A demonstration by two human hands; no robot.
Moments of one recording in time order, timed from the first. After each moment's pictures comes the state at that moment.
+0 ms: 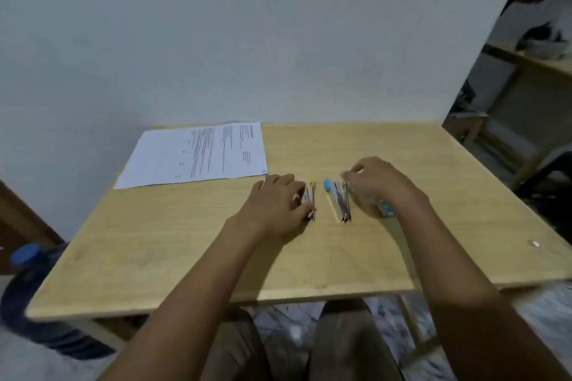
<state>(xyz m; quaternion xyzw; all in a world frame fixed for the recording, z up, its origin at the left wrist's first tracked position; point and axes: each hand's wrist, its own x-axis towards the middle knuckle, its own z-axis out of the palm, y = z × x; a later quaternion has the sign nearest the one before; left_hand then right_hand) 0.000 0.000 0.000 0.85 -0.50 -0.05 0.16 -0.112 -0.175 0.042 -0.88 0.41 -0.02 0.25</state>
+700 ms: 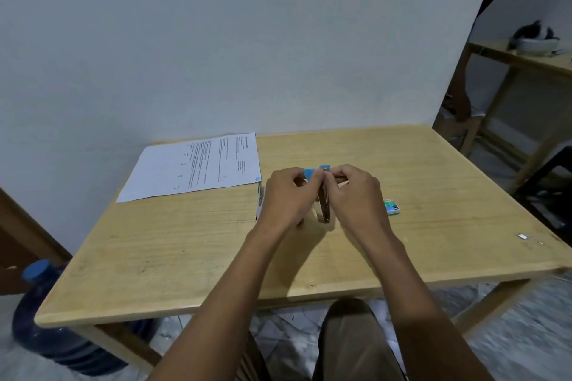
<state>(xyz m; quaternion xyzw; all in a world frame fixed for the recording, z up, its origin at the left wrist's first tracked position) -0.056 -0.021 0.040 0.78 -0.32 -0.09 0.53 -0.140 -0.114 0.029 -0.81 0.31 -0.35 0.35</state>
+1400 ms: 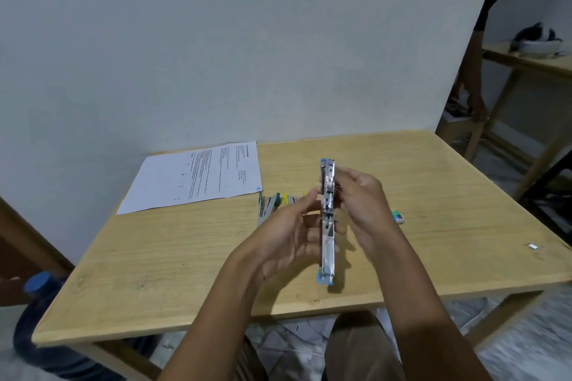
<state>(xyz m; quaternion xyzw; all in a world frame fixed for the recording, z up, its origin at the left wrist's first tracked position) -0.068 0.008 0.045 0.52 -0.26 -0.53 0.62 -0.138 -0.118 0.045 -0.57 0.28 -0.31 0.71</state>
